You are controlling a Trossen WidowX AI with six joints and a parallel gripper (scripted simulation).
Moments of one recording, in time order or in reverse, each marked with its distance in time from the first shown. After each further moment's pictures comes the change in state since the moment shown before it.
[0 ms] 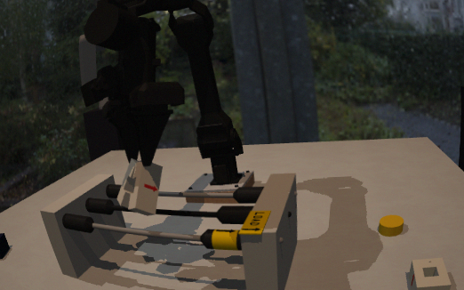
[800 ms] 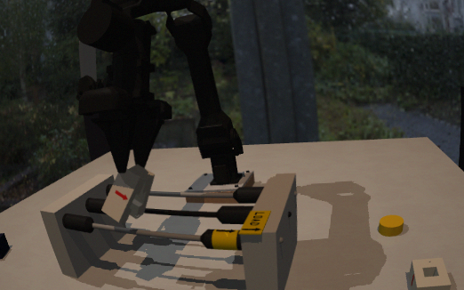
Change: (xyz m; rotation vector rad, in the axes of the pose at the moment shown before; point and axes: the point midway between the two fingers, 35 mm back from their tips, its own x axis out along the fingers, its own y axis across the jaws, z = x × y) arm 0.006 0.013 0.017 0.822 -0.023 0.042
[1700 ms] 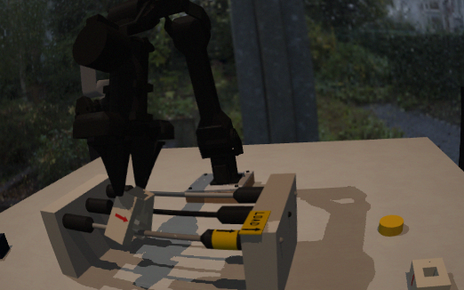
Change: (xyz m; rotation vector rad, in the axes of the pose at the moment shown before) arm 0.029 0.006 0.001 0.080 -0.003 0.014
